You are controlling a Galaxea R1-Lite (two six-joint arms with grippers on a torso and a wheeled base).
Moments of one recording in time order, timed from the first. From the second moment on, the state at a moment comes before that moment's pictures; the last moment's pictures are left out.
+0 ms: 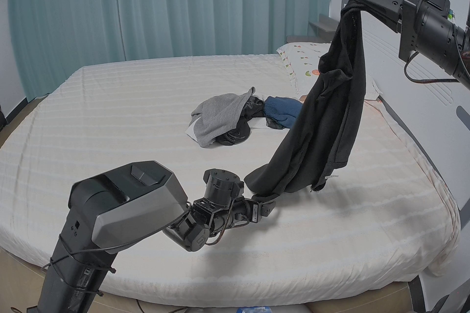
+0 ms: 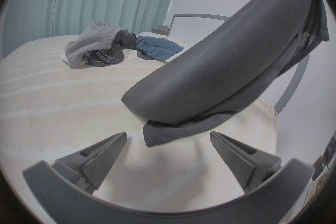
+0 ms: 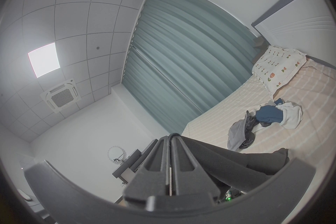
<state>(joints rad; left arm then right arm) -0.61 2.58 -1.27 -0.85 -0.06 -0.28 0.50 1.45 -1.22 -0.46 0.18 0.79</state>
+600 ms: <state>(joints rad) -0.59 2.63 -1.31 -0.84 -0.06 -0.38 0.43 1.47 -1.20 -0.46 0.19 0.80</state>
